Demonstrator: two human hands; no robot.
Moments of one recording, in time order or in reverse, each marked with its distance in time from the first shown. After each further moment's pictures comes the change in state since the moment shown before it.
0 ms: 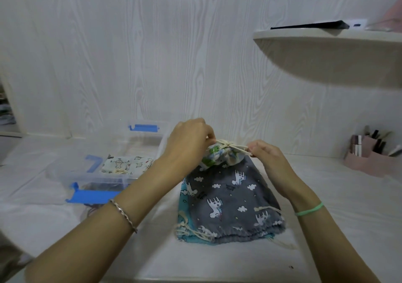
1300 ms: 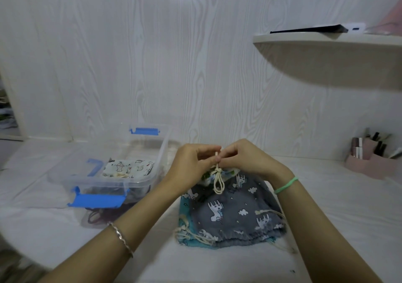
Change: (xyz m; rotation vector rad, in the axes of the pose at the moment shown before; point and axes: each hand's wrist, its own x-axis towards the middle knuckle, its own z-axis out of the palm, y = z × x) left_hand -0.030 -0.010 0.040 -0.962 -0.037 -0.210; right_hand 0.032 -0.025 0.028 -0.233 -0.363 0.094
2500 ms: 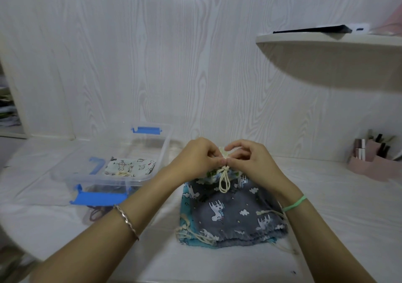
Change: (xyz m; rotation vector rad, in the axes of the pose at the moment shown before) left_hand 0.019 0.020 -0.004 0.504 -0.209 0.005; right_hand -0.021 0.011 0.009 0.158 0.265 -0.112
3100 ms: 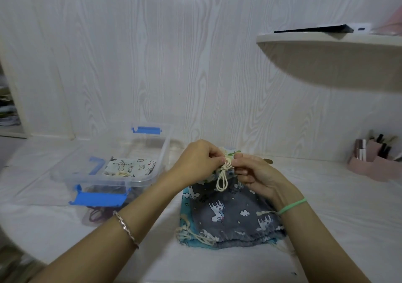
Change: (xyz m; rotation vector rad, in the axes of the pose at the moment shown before) left_hand -0.004 0.001 0.009 -0.087 0.078 -0.047; right_hand 0.008 0.026 0.000 0.777 -0.152 0.433
